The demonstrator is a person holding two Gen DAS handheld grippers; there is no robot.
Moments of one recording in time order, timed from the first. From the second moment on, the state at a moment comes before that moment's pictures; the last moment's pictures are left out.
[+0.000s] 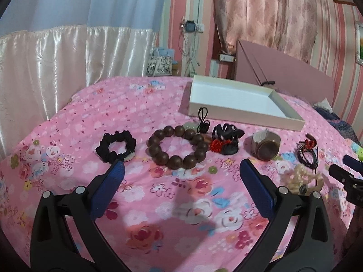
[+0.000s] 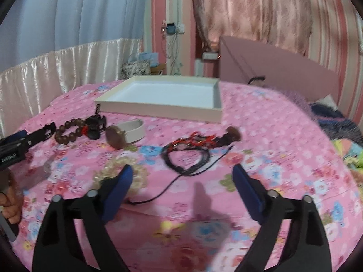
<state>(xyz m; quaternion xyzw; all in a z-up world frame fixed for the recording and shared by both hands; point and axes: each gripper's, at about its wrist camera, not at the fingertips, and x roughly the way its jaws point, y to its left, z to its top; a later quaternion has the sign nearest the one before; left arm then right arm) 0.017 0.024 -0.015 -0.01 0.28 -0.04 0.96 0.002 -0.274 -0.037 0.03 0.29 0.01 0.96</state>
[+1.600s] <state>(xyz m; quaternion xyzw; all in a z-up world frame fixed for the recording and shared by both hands) 0.130 -0.074 -0.029 0.05 0.35 -0.07 0.93 0.065 -0.323 -0.025 0.08 0.31 0.06 0.95</state>
